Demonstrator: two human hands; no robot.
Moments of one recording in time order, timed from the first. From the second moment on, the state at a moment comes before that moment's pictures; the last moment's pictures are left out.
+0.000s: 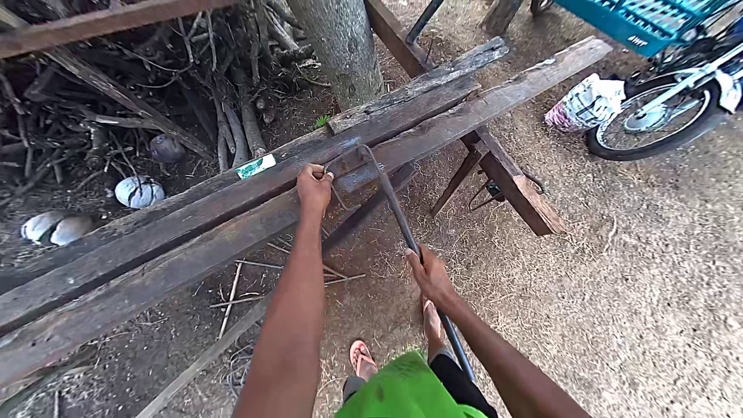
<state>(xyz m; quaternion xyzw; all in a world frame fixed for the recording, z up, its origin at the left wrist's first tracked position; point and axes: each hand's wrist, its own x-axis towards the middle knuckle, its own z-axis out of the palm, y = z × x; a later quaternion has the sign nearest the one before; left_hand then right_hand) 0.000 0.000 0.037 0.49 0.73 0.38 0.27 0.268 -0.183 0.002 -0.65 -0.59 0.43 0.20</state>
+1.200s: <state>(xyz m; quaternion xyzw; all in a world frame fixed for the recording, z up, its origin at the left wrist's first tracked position) 0.049 -0.096 0.045 0.36 0.79 0.39 0.30 0.414 0.171 0.166 -0.39 -0.92 -0.03 -0.03</state>
